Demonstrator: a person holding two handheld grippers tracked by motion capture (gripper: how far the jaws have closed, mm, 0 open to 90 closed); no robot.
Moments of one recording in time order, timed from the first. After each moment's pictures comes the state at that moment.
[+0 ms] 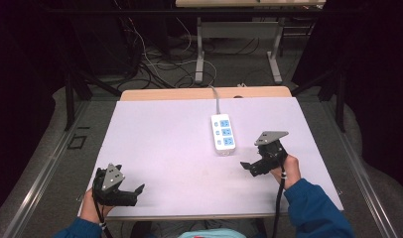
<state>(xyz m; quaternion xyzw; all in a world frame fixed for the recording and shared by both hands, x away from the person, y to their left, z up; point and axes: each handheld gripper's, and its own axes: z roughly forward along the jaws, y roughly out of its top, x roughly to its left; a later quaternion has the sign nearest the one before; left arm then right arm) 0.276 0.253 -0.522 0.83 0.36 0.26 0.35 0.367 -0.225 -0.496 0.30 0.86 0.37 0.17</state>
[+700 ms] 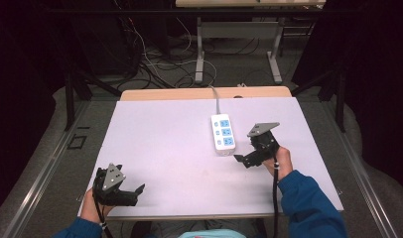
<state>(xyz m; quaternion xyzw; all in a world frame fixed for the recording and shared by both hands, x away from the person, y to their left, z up) 0.277 0.253 -0.522 0.83 0.36 0.26 0.35 0.393 -0.208 -0.494 0.30 0.86 0.38 0.16</state>
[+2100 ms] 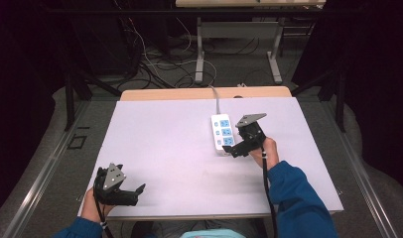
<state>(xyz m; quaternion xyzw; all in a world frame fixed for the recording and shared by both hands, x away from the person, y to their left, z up) 0.278 0.252 -0.522 0.83 0.36 0.26 0.35 0.428 -0.179 -0.497 0.30 0.85 0.40 0.15</state>
